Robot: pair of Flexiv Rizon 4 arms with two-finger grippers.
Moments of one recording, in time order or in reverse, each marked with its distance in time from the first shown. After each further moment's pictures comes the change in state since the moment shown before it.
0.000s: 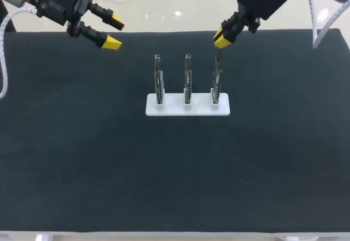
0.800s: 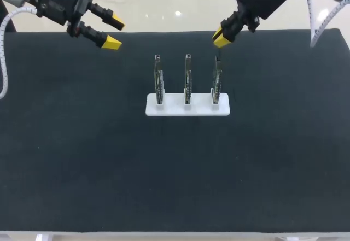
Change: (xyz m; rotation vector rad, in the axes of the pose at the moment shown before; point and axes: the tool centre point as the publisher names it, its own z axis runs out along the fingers) left arm 0.000 0.000 0.000 0.000 0.000 0.000; right arm 0.000 -0.006 0.003 -0.009 -0.014 -0.001
